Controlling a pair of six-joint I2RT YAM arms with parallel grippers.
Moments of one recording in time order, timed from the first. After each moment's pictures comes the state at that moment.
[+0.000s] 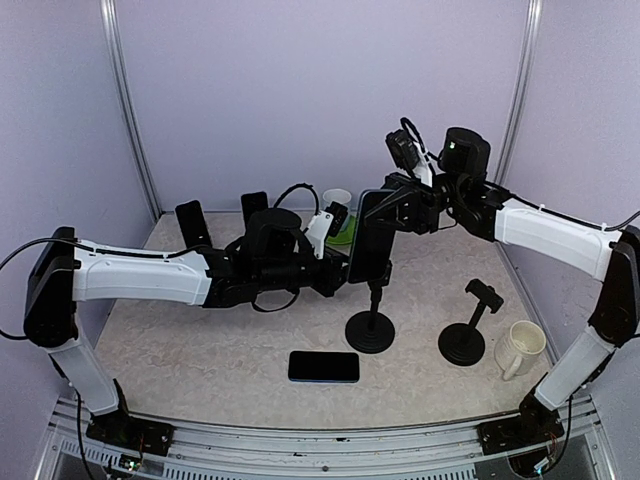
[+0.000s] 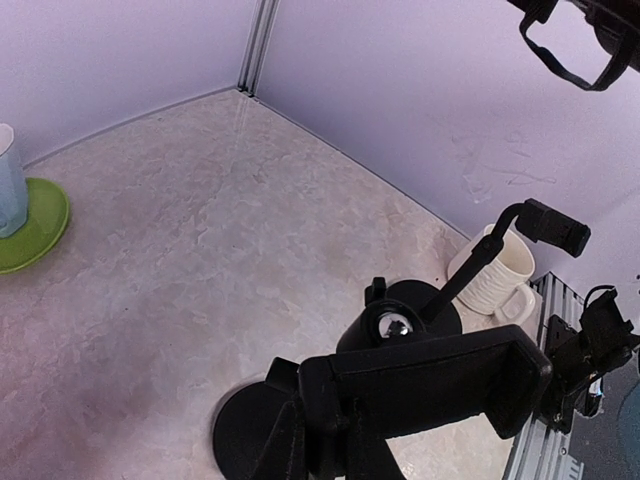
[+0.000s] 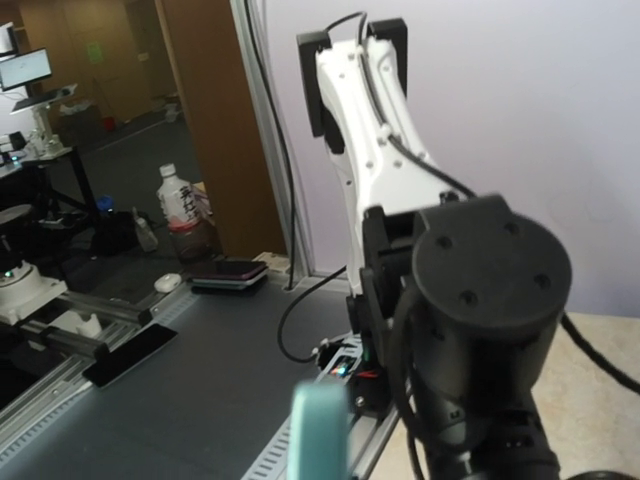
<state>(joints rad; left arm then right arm) -1.00 1.71 1.19 0.21 0.07 -0.30 0.59 1.57 1.33 0.33 -1.49 0.21</state>
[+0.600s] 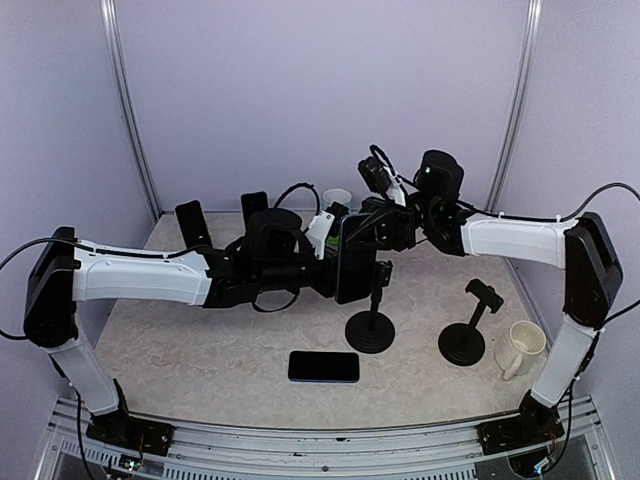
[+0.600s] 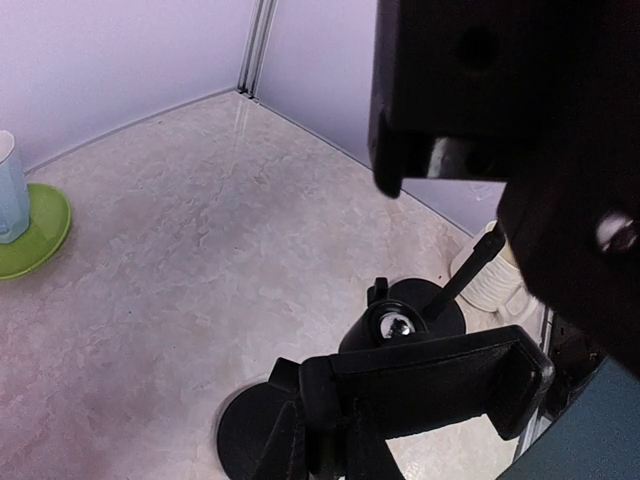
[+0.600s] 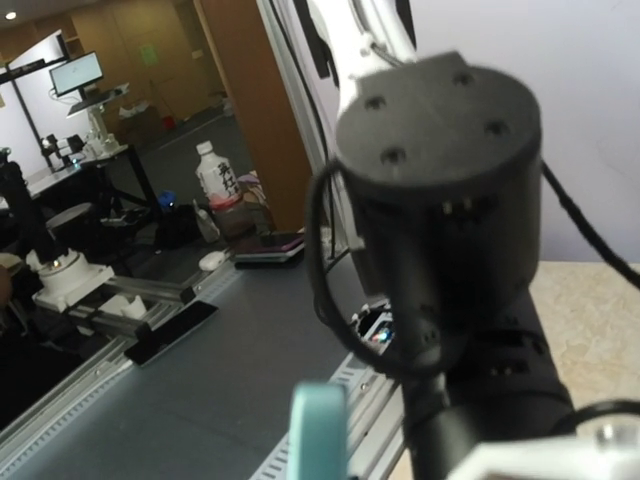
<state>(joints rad) -1.00 1.71 1.19 0.21 0.07 -0.27 0.62 1.75 1.30 0.60 -1.55 0.40</state>
